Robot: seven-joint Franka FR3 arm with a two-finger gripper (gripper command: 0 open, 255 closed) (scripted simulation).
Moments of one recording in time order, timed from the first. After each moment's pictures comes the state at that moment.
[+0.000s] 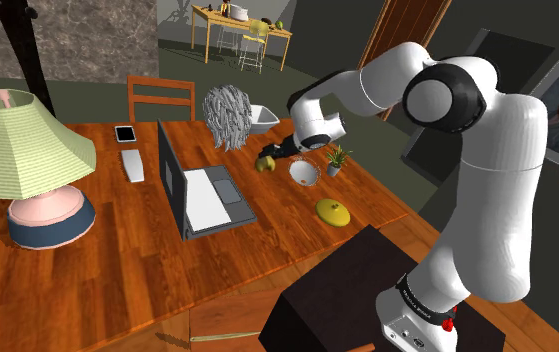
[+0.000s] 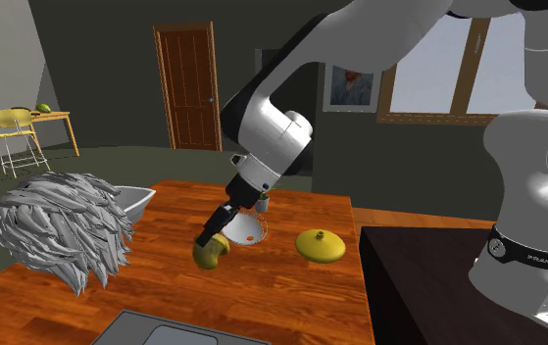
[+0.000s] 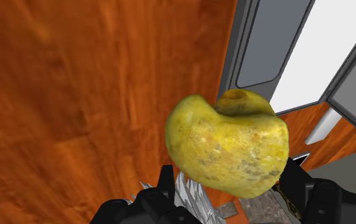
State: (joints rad) arm 0.33 0.49 -0.39 -2.04 1.76 2.73 -1.42
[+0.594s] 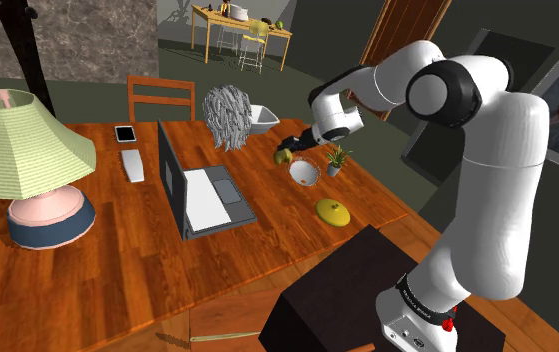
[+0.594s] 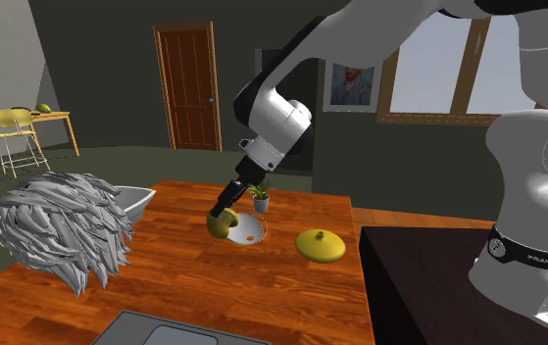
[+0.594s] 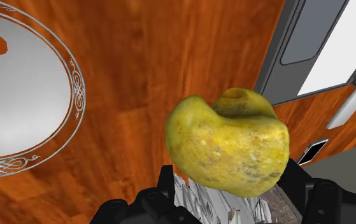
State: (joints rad) arm 0.23 0.47 -0.47 -2.03 1.61 2.60 -1.39
